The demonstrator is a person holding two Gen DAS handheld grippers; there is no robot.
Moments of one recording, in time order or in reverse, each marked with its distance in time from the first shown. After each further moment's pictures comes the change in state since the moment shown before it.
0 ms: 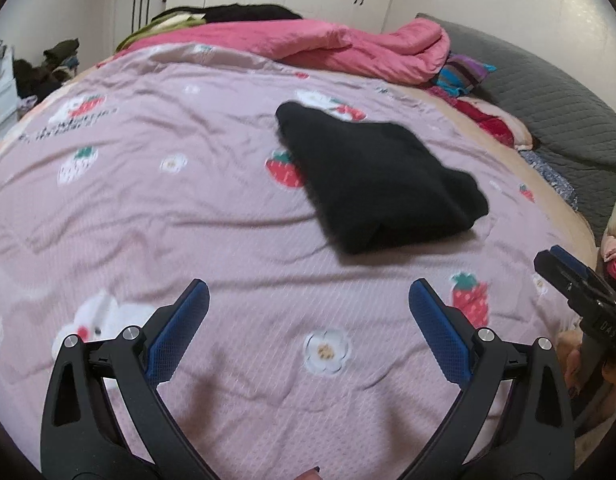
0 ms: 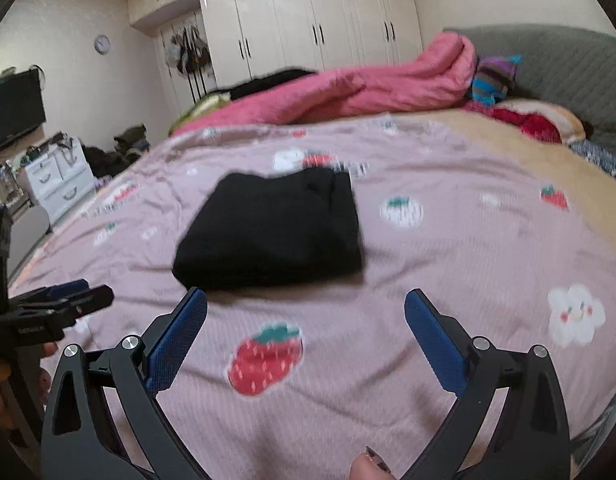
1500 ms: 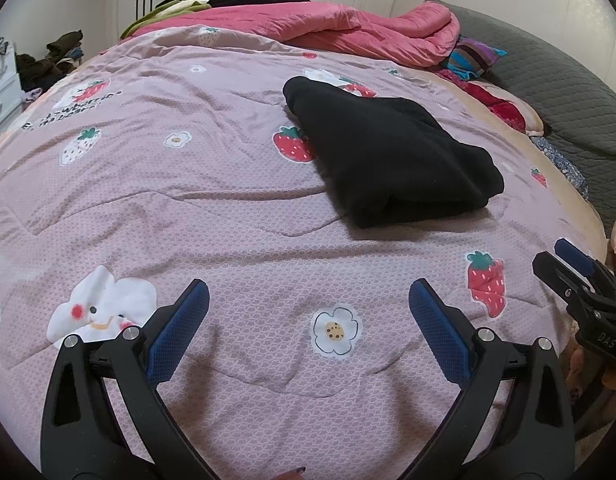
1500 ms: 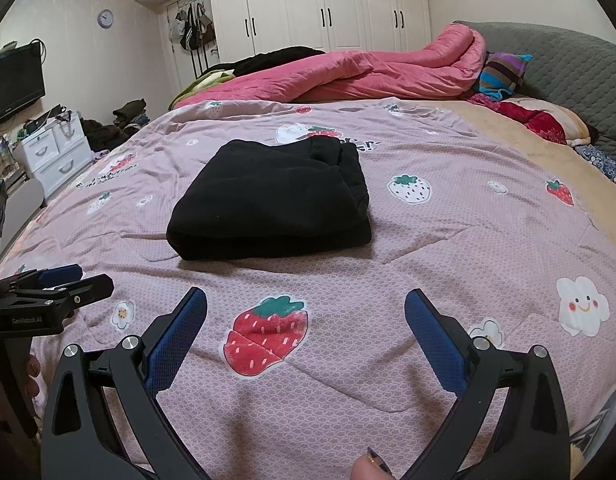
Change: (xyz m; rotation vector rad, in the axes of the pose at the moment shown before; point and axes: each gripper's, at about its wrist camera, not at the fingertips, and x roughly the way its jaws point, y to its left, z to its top) left arm 0.005 -0.002 -0.008 0.002 0.051 0.032; right arm 0.012 0.009 -0.011 -0.053 0.032 -0.014
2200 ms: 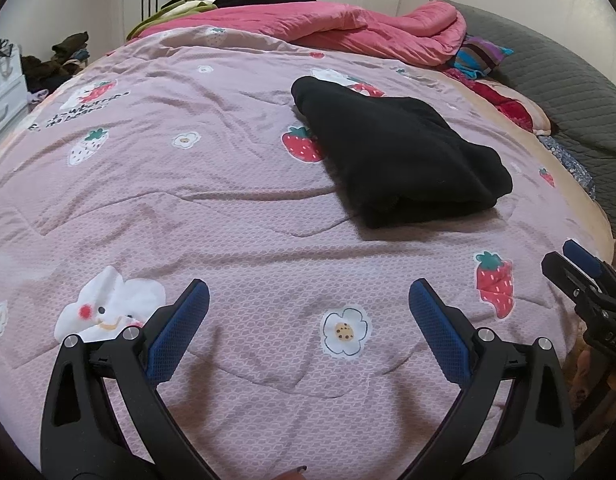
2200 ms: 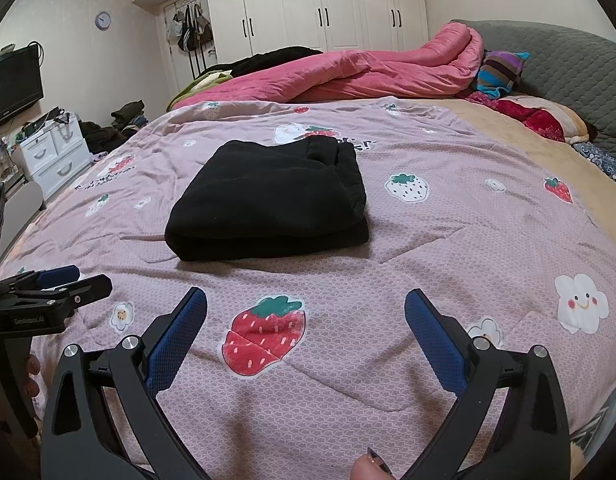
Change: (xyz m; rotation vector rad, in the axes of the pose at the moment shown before) left arm 0.001 0.001 0.002 0.002 0.004 0.034; right arm -0.002 -0.002 -0.001 0.006 0.001 -0.001
